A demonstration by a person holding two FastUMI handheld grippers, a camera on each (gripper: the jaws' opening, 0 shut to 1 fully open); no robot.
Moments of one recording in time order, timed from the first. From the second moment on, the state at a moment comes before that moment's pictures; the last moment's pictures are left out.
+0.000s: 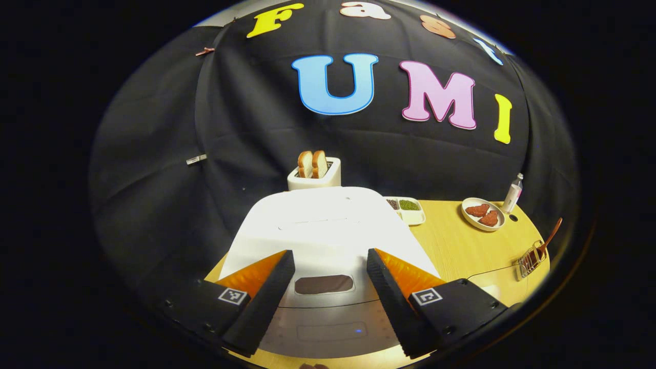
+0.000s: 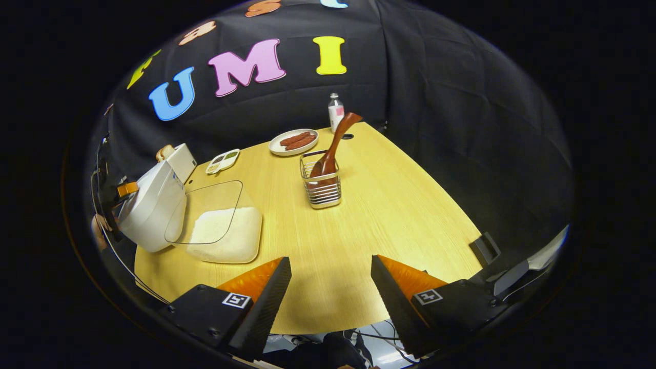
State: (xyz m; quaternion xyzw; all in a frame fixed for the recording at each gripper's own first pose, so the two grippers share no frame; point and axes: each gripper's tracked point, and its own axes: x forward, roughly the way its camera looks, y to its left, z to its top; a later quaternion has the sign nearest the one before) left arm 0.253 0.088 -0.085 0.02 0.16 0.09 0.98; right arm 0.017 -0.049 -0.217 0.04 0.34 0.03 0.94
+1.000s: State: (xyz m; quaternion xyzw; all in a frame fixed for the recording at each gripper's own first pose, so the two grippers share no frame) left arm 0.013 -0.022 0.057 0.03 0.00 0.00 1.00; right arm -0.009 -0.031 0.021 0.01 0.06 0.05 1.00
